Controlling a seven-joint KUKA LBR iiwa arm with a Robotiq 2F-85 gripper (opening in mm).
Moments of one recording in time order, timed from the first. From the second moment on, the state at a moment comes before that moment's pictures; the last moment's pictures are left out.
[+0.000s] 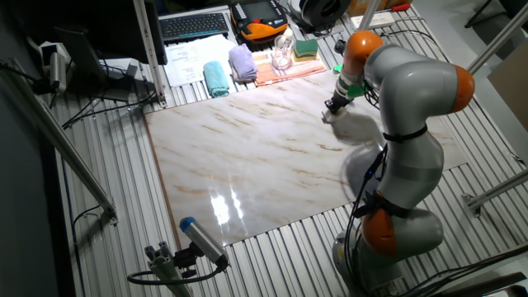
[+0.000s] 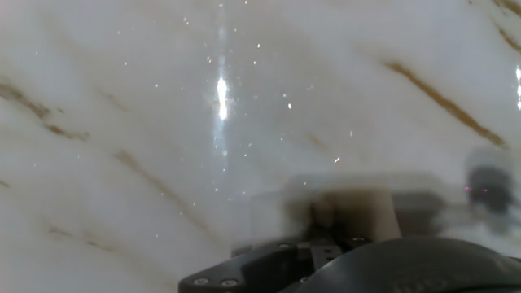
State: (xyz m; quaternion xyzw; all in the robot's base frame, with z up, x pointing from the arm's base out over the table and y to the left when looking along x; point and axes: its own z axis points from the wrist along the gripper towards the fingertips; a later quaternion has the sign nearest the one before) arm 0.571 -0.145 0.034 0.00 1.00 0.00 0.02
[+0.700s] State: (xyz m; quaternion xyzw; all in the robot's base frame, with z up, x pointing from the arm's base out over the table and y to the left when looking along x) arm 0.536 -0.137 0.032 0.00 1.00 0.01 0.03
